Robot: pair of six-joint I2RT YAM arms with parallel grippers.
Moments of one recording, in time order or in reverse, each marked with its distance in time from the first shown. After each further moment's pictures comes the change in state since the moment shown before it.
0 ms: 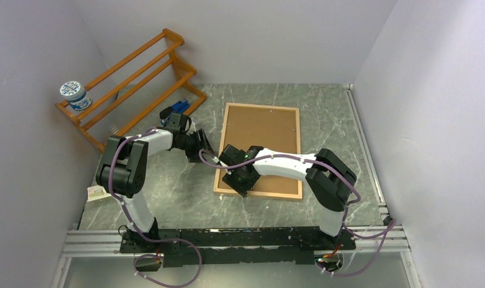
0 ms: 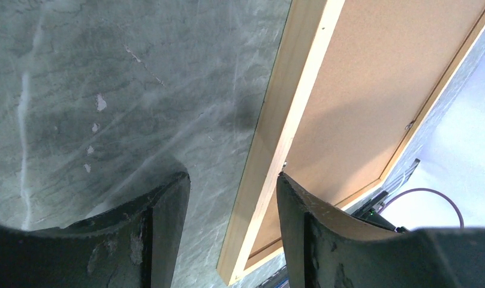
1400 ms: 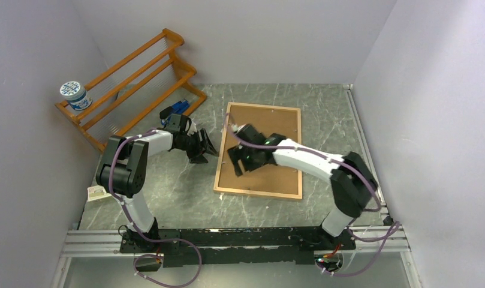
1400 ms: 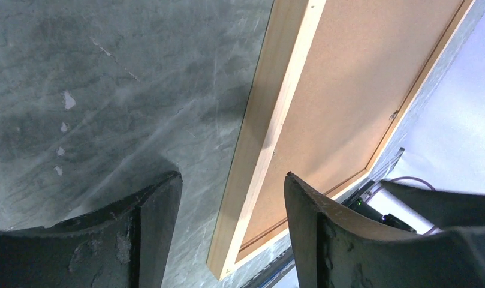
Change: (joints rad) left arm 0.000 0.000 -0.016 0.034 0.056 -0.021; right arm -0.121 -0.126 -0.024 0.127 0.005 0.276
